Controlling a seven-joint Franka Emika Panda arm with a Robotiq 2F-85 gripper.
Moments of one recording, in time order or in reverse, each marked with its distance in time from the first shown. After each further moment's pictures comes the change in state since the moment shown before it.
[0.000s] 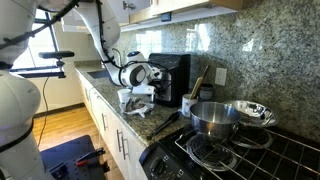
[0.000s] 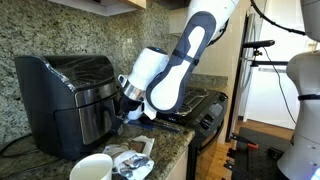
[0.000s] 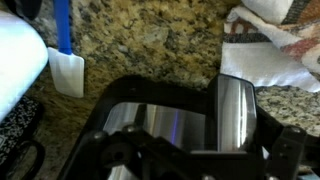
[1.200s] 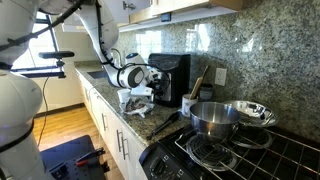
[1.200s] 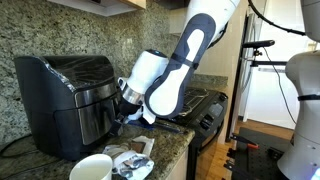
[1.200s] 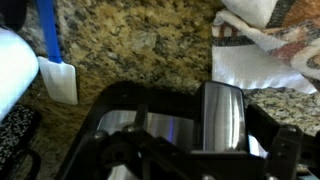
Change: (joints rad) arm 0.046 0.021 -0.022 0.001 0.042 0.012 0.025
